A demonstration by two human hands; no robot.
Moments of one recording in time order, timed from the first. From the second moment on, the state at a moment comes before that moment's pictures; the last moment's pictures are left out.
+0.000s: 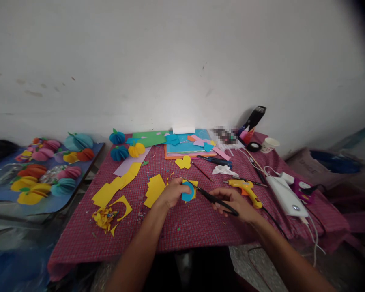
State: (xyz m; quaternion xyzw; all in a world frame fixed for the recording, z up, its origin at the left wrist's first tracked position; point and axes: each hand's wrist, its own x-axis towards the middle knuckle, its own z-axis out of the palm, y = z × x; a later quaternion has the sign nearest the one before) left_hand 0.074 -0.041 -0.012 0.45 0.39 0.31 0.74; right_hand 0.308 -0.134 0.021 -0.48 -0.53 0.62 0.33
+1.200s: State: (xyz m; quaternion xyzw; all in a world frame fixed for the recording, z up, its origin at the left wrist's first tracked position) left_hand 0.073 -0.040 -0.018 0.48 0.39 0.29 0.73; right_hand 0.309 -0.130 0.028 -0.47 -0.53 0.62 0.33
